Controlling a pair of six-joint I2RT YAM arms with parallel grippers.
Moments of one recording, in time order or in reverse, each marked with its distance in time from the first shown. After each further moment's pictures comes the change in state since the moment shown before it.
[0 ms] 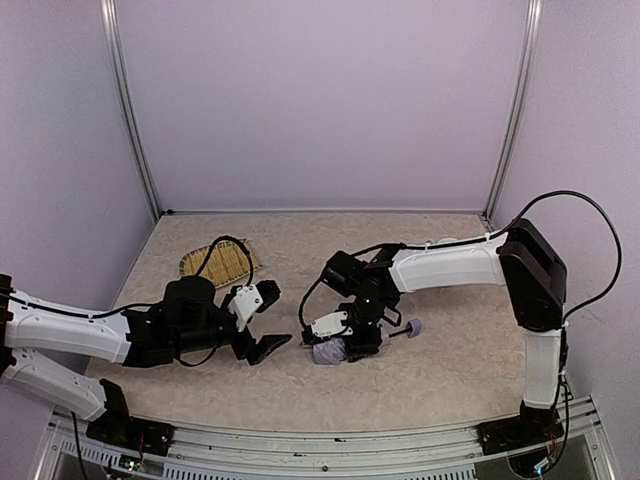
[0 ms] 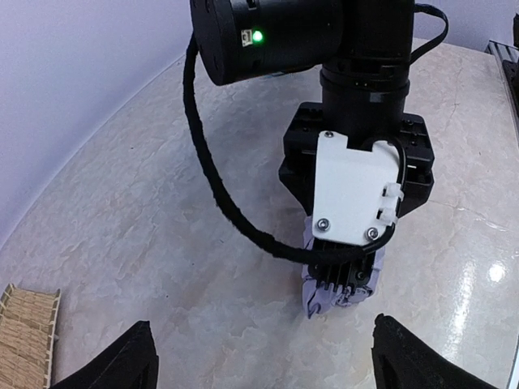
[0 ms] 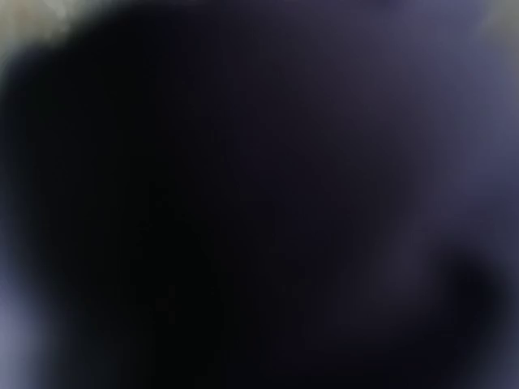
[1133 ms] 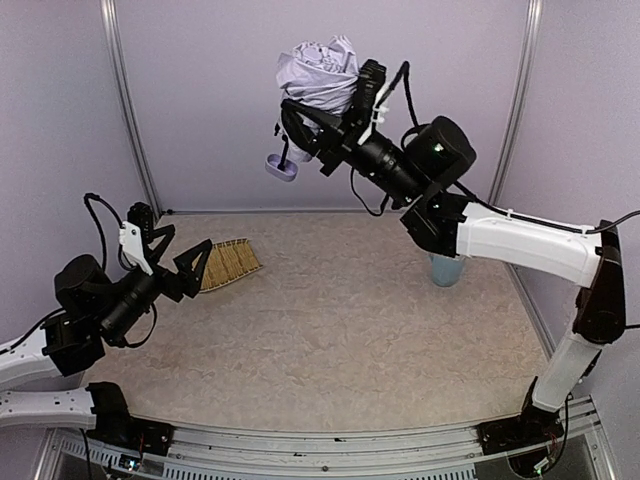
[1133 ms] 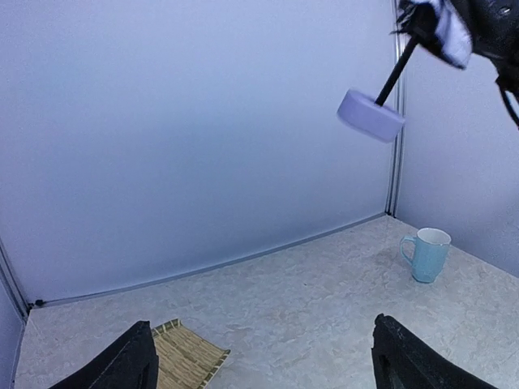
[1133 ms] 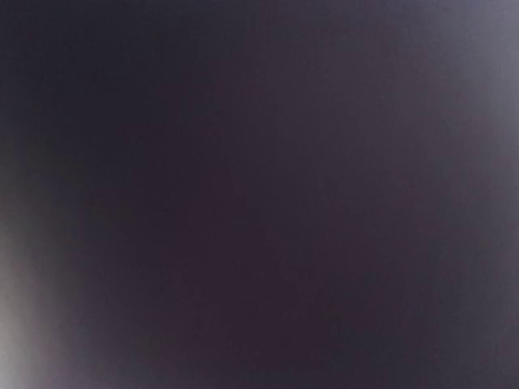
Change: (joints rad) left arm 0.061 -0.599 0.001 -0.059 -0.410 -0.163; right arm -0.021 -0.266 0.174 1.458 -0.205 0.675
